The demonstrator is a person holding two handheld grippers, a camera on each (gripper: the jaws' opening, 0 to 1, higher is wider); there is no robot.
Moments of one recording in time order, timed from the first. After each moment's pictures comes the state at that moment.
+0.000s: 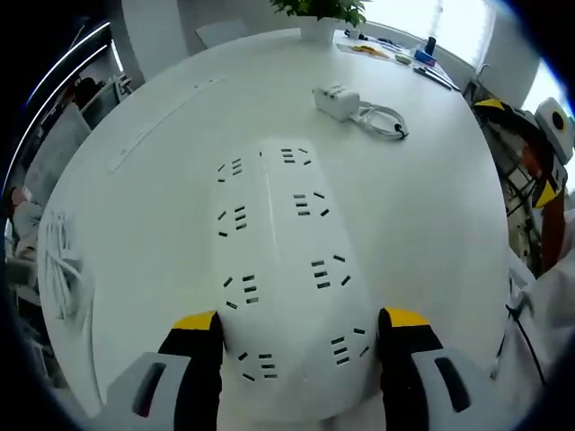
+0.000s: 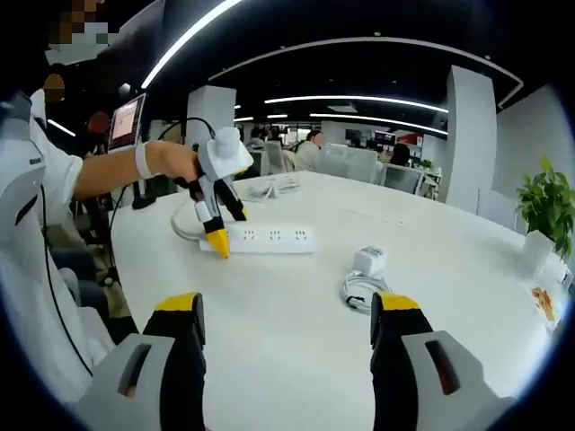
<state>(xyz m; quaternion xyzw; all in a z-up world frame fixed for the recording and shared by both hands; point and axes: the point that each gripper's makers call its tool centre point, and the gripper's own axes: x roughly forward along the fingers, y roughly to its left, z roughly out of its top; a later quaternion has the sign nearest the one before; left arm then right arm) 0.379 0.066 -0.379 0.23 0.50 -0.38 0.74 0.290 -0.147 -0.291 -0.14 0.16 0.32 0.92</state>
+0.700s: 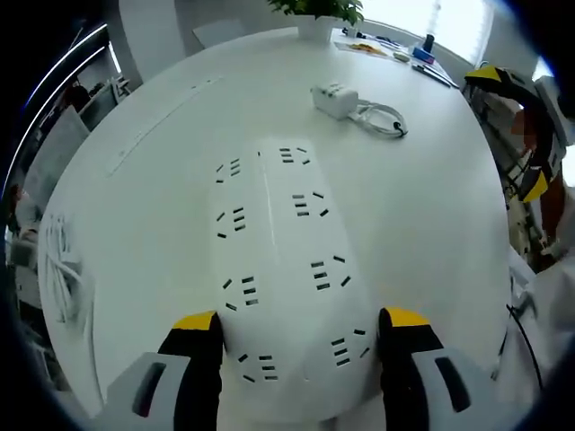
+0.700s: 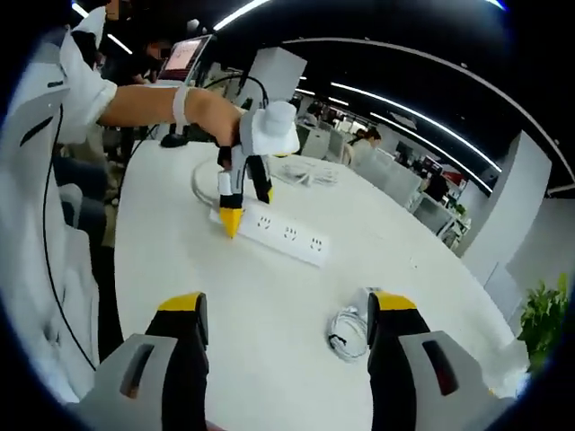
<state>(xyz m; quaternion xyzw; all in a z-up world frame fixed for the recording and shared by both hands) 0.381 0.064 -0.379 0.24 0.50 -0.38 0.74 0.312 -0.111 -0.276 -0.33 0.14 0.42 0.83</state>
